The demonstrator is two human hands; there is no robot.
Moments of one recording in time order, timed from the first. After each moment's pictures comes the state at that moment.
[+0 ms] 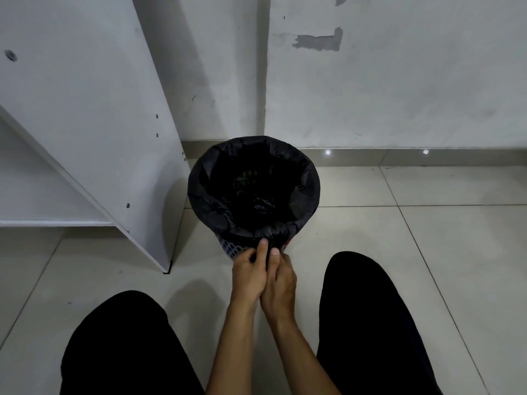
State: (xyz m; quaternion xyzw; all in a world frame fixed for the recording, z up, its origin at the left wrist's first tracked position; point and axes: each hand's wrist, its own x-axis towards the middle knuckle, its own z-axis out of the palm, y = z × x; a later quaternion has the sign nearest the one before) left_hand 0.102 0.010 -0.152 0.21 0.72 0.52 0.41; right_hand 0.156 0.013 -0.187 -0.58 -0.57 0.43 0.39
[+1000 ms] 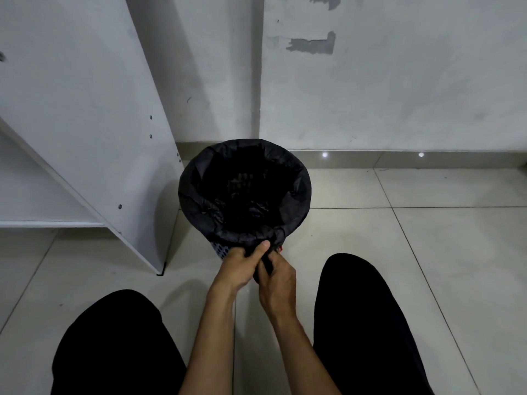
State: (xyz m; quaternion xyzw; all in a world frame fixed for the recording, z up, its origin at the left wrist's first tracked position) left_hand 0.077 0.021 -0.150 0.30 0.70 0.43 0.49; right_hand 0.175 0.026 -0.191 -0.52 -0.66 0.41 0.37
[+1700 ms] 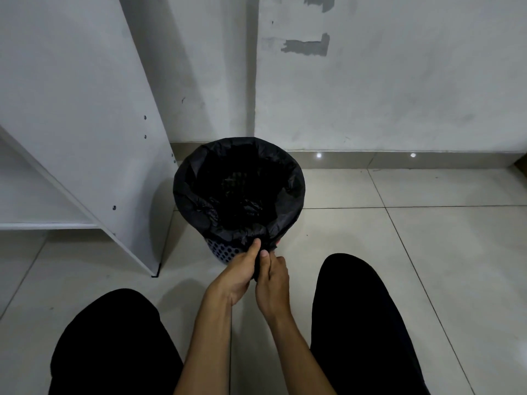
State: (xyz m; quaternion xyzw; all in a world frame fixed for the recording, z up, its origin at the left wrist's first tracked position) left_hand 0.088 0.025 -0.150 0.16 0.59 0.46 0.64; right_hand 0.170 0.022 -0.195 -0.56 -0.61 0.44 0.34
